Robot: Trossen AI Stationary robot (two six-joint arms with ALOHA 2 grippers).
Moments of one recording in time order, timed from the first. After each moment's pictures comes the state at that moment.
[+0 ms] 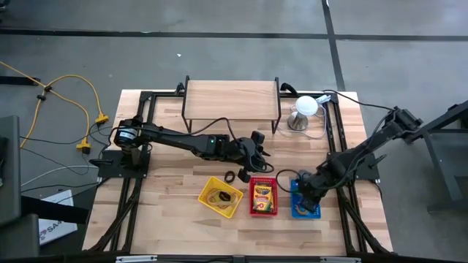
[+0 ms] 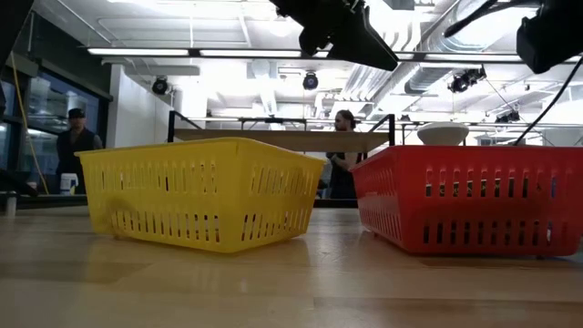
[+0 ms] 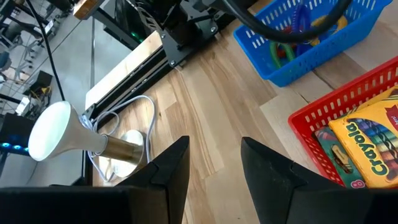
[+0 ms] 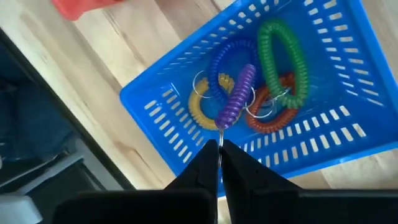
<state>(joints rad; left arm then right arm) -0.10 1.87 1.56 -0.19 -0.19 0.61 0.56 1.21 0.80 -0.84 -0.21 1.23</state>
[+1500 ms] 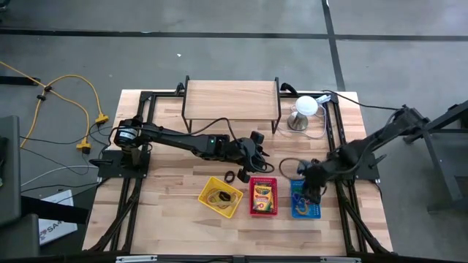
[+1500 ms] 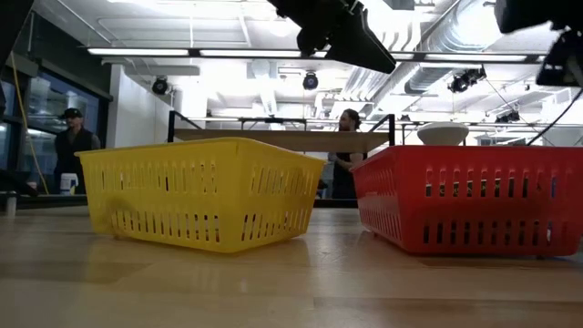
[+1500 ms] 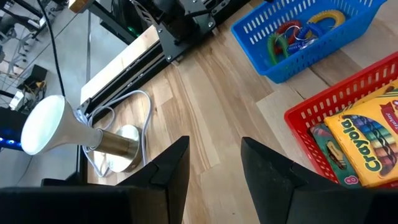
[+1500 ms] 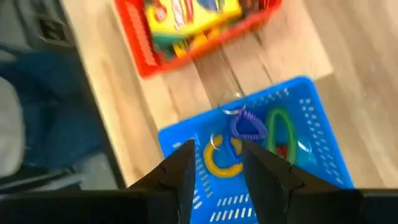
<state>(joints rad) -0.10 1.87 1.56 -0.21 -0.19 0.58 0.50 1.05 0.80 -0.80 -0.07 0.99</state>
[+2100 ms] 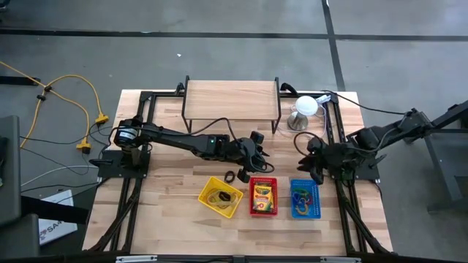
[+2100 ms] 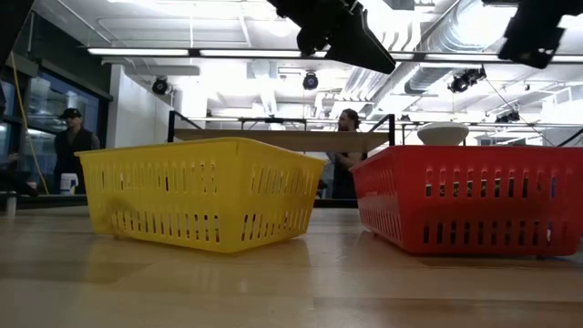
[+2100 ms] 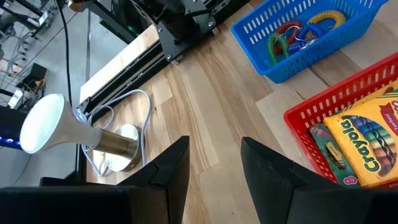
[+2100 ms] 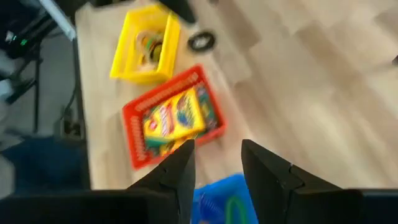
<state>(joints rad) -0.10 1.87 1.56 -0.21 -0.19 0.58 0.38 0.78 0.80 -0.80 0.19 0.84</state>
